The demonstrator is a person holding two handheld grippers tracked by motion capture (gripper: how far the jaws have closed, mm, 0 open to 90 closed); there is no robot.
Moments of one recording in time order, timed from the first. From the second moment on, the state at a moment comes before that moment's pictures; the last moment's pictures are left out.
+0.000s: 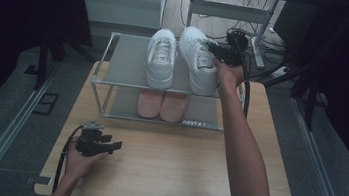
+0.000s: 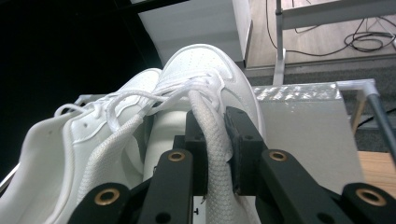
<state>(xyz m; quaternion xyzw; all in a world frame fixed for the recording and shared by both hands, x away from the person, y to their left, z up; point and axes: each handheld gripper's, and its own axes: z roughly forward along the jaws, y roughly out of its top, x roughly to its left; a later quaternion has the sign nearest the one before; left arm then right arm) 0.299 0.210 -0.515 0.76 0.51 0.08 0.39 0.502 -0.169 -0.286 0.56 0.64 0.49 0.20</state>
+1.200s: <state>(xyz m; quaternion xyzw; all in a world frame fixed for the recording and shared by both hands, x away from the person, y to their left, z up) 0.300 0.207 -0.516 0.77 0.50 0.08 0.39 0.476 -0.189 -0.297 0.49 0.68 0.52 0.19</state>
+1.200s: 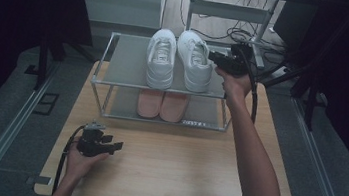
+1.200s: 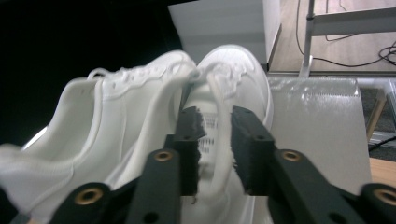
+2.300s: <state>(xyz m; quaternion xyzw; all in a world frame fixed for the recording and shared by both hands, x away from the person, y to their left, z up) 0.297 0.206 -0.514 0.77 0.50 0.08 0.39 0.450 -0.205 -0.354 0.48 0.71 0.49 0.16</state>
